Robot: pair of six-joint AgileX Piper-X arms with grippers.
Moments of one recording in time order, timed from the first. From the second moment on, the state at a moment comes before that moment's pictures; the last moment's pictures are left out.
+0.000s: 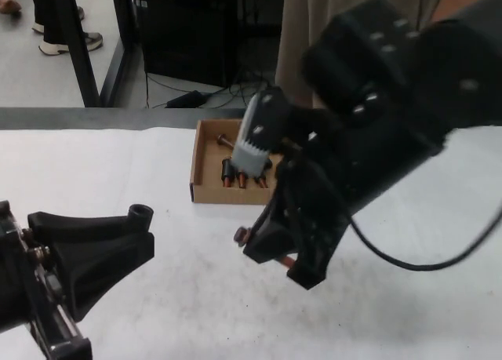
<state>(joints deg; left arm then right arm) -18.5 32.7 -17.9 3.9 37.7 -1.2 40.0 87.5 -71.8 51.2 -24.8 -29.7</state>
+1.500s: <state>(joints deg) -32.0 50.6 -17.5 -9.1 39.1 5.4 43.6 60.7 -34.6 -18.0 -26.0 30.7</state>
